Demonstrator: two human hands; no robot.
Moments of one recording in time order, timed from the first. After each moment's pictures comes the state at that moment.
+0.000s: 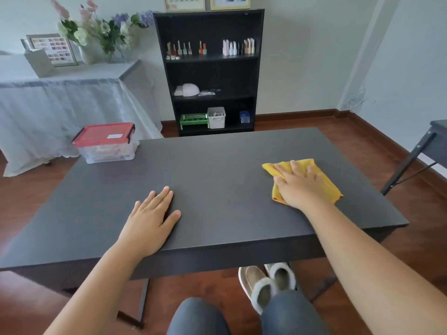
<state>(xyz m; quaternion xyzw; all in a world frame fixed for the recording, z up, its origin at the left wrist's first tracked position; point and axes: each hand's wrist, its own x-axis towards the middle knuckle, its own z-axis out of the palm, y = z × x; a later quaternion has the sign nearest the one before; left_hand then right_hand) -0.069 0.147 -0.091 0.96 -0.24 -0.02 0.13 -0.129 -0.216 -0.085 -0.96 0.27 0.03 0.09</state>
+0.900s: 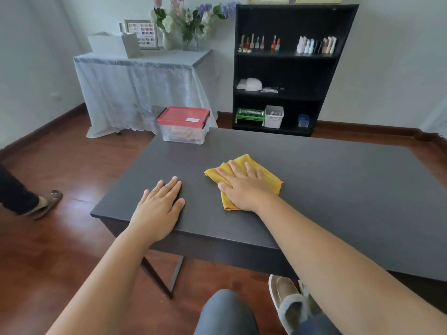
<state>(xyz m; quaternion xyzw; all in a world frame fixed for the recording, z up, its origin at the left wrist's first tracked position) -0.064 0.253 -0.091 0.99 -0.11 0.00 0.13 -0.027 0.014 -0.079 -0.99 -0.08 0.09 0.10</state>
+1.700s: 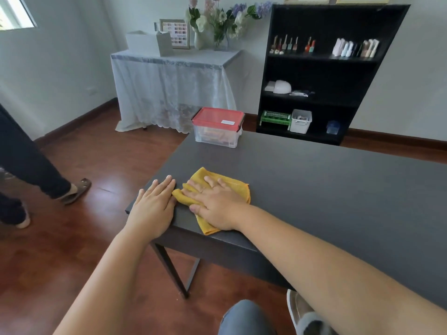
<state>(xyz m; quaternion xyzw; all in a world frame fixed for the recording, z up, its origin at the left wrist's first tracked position) -0.049 0.327 -0.095 0.99 -0.03 0.03 0.15 -0.020 0.133 -0.083 -0.94 -0.33 0.07 0.10</state>
